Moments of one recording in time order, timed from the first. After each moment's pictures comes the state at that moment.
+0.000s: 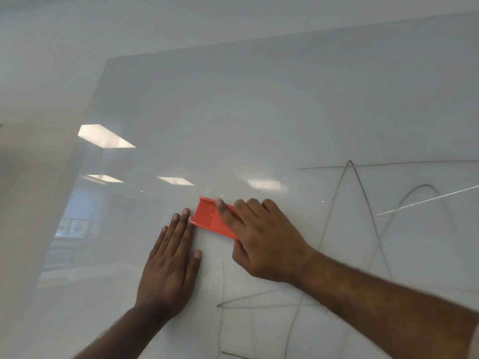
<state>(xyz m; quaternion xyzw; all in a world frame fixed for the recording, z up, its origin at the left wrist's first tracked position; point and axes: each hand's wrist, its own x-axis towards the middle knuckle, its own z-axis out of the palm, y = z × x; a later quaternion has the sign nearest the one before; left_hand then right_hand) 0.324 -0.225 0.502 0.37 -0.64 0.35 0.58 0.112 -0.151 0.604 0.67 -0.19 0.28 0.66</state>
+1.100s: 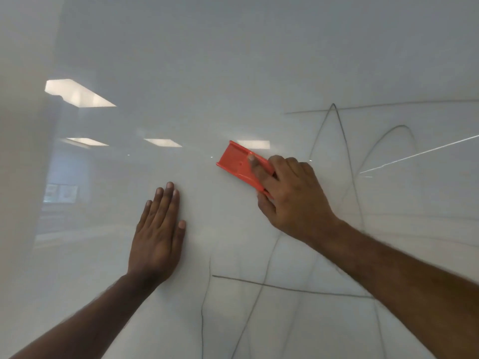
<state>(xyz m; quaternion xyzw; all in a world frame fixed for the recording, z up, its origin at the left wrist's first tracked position) 0.324 -0.220 0.451 0.39 -0.65 0.33 0.56 0.054 -0.127 0.568 0.63 -0.30 0.37 0.62</state>
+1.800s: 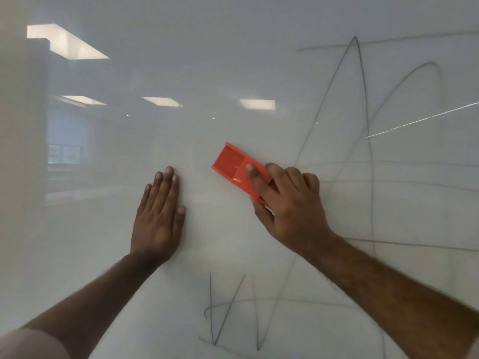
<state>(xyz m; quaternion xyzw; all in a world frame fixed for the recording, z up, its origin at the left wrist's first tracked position) 0.331 -0.216 0.383 0.41 -0.66 0.33 0.54 0.059 -0.127 0.463 0.63 -0.31 0.39 0.59</state>
